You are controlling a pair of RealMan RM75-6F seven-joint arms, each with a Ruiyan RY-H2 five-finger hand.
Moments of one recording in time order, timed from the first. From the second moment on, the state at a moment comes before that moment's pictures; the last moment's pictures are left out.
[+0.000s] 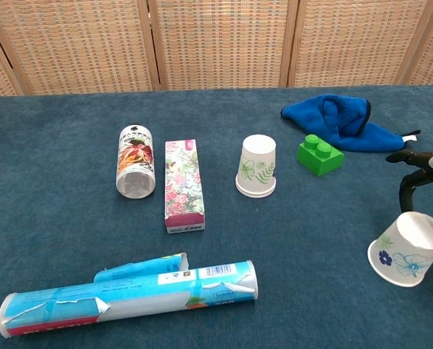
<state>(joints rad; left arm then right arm) -0.20 -1.17 -0.05 -1.62 1.40 1.52 0.05 0.39 -1.33 0.06 -1.86 -1.11 1.15 -0.61</state>
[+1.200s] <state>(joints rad) -0.19 -1.17 -0.10 -1.60 1.39 1.48 0.03 0.49 -1.30 0.16 -1.95 -1.10 1.19 -0.64</state>
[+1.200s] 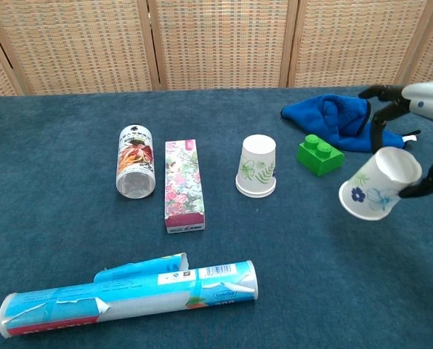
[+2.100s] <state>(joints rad) -0.20 -1.16 -0.12 -1.56 1.35 1.39 -0.04 0.81 -1.50 0.32 -1.80 -0.88 1.13 -0.71</state>
